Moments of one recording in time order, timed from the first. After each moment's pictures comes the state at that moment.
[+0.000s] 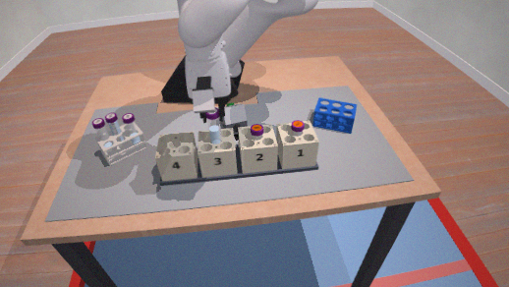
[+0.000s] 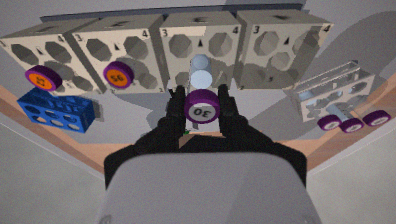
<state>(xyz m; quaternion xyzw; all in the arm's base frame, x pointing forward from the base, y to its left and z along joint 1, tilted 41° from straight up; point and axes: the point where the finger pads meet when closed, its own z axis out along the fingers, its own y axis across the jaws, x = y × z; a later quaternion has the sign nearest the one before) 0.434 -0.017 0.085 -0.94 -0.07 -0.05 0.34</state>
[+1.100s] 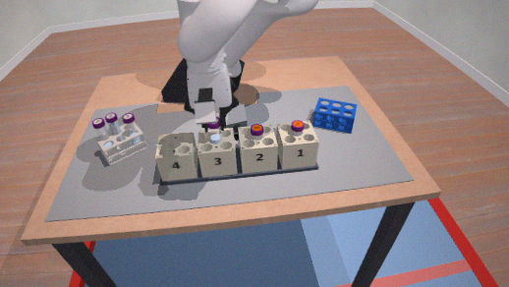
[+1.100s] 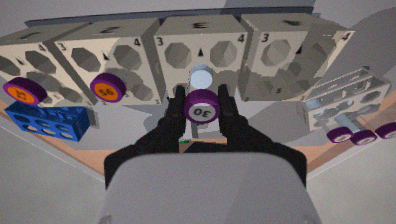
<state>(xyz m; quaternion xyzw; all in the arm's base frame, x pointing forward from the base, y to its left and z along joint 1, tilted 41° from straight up) 0.435 0.002 0.062 -0.94 -0.07 -0.05 0.34</state>
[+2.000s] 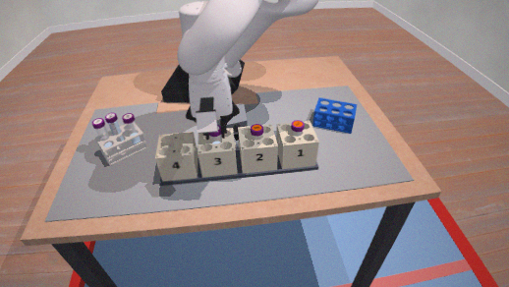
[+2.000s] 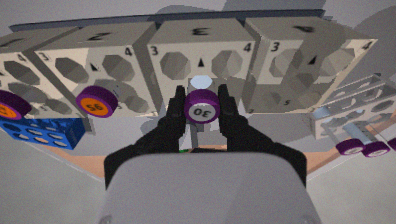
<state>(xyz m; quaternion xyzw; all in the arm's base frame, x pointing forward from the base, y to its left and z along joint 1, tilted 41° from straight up) 0.436 0.018 0.044 -0.94 -0.07 -0.05 0.34</state>
